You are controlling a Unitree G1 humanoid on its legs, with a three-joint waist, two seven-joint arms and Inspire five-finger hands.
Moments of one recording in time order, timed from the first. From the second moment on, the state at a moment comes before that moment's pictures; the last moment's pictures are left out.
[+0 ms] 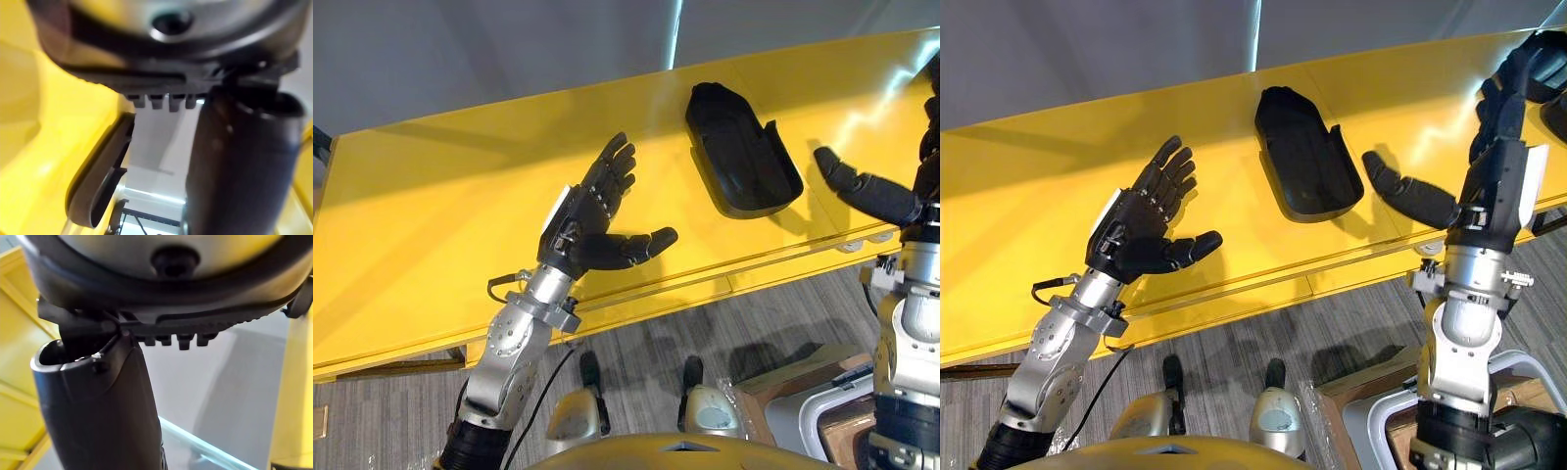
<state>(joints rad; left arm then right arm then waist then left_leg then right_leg) 0.12 0.25 -0.18 -0.42 -0.46 -0.06 -0.25 0.06 -0.35 -0.42 -0.24 0.13 -0.40 0.00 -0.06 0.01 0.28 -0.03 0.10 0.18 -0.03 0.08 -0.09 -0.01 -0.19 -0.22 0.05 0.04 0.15</state>
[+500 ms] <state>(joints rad) 0.21 0.23 -0.20 -0.44 -0.47 -0.06 -0.22 0.43 -0.26 -0.39 -0.30 0.12 -0.34 0.10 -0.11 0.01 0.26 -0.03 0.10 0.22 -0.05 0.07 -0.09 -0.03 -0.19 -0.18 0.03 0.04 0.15</state>
